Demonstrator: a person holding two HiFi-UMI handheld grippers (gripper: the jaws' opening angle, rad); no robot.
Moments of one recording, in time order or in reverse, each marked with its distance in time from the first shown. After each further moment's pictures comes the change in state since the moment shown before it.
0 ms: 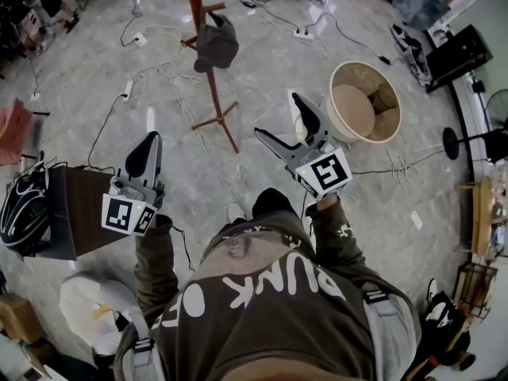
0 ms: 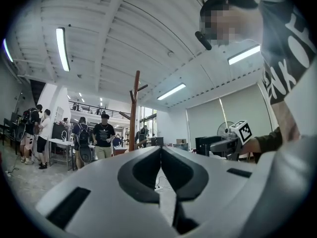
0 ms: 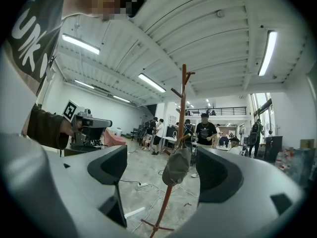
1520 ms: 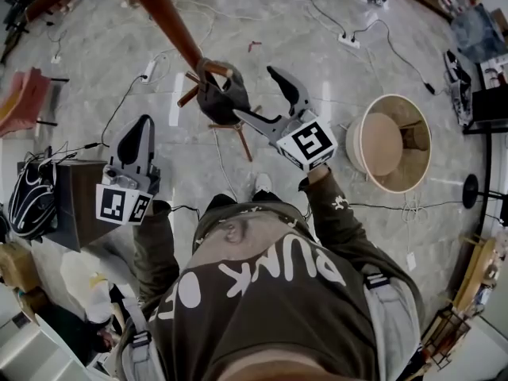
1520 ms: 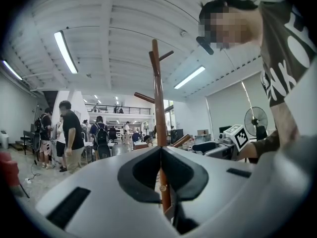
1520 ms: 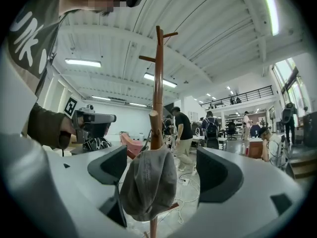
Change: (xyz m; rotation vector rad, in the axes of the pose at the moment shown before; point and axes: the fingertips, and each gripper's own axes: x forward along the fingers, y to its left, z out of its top) left arm 0.214 0.139 -0.028 0.050 0.100 0.221; right arm 0.249 -0.176 -0.061 0.105 -0.024 0.320
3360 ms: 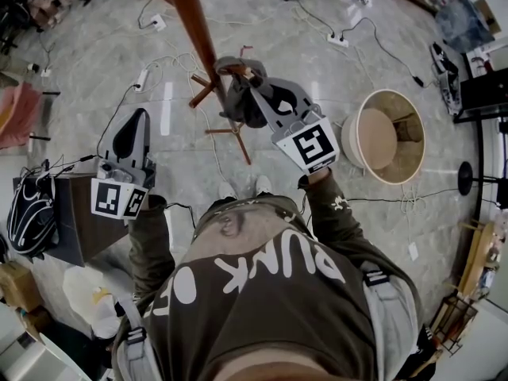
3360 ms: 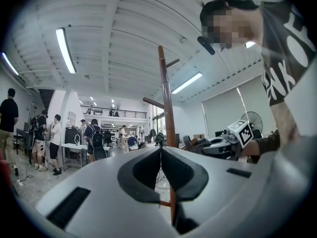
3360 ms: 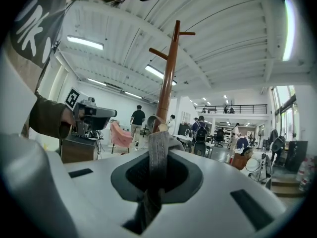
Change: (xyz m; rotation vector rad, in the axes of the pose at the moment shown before) left arm -0.011 0.046 0.008 -0.007 -0.058 -0.058; right arm 0.016 0.015 0.030 -0.160 0.062 -0.133
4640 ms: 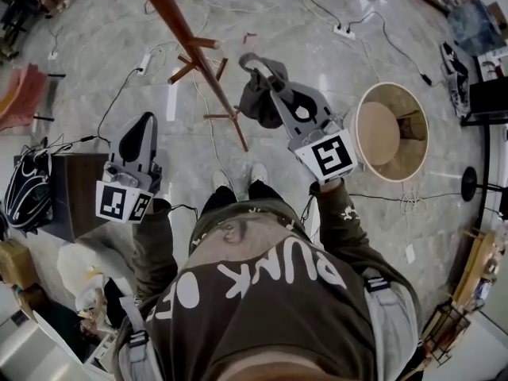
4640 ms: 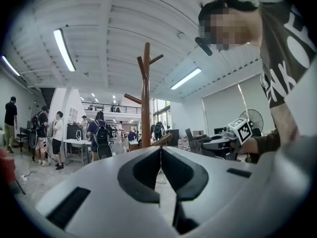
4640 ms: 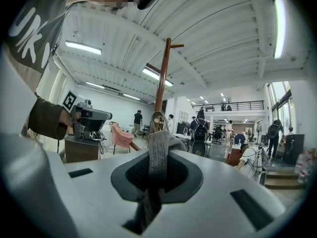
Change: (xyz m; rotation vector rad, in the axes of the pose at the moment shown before) left arm -0.010 -0.102 -0.010 -0.008 0.057 0.018; right arm -0.108 -0.017 -0.025 0.059 -0.017 -0.016
